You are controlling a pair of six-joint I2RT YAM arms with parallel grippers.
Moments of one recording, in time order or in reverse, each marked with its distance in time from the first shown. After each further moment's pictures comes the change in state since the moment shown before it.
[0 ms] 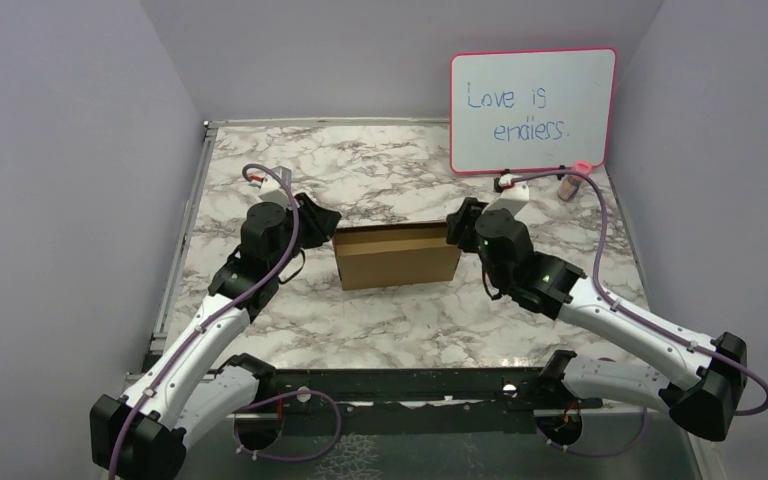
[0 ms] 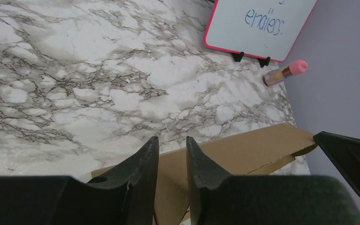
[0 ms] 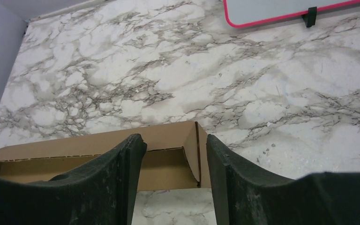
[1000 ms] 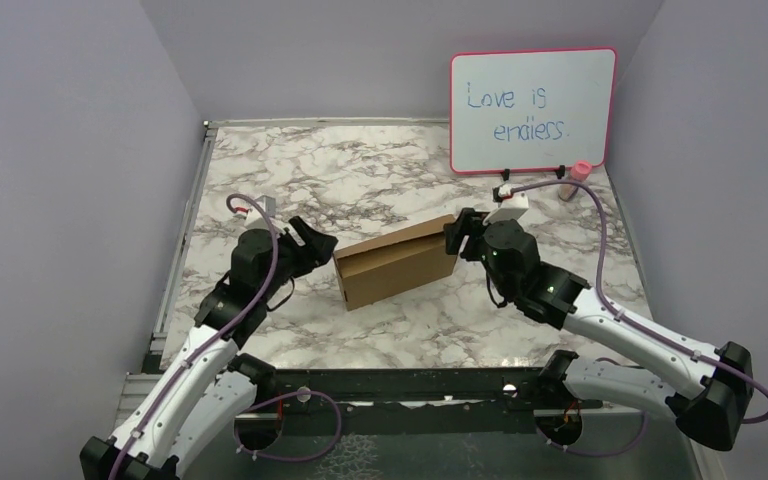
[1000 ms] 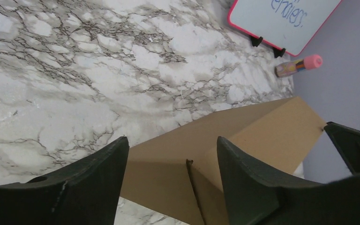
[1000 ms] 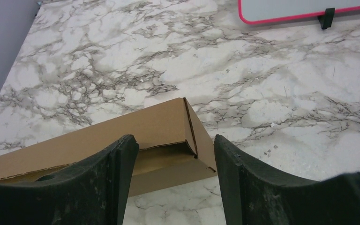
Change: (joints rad) left arm 0.003 -0.196 -0.117 -0.193 -0.039 -0.113; right arm -0.006 -0.076 -0.121 0.097 -0.078 -0.055
